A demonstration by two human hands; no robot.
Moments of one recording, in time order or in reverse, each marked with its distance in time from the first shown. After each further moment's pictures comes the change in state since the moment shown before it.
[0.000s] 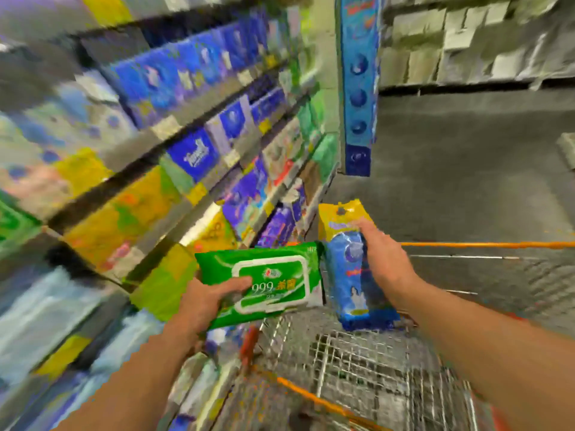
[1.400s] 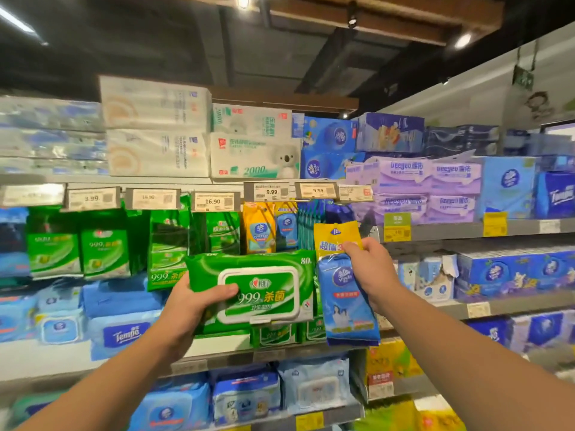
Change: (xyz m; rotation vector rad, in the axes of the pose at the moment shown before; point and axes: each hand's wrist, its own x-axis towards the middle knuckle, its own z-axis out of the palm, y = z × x) left_hand -0.304 0.183 -0.349 -0.127 0.822 0.677; right_hand -0.213 -0.335 0.412 0.083 -0.809 -0.655
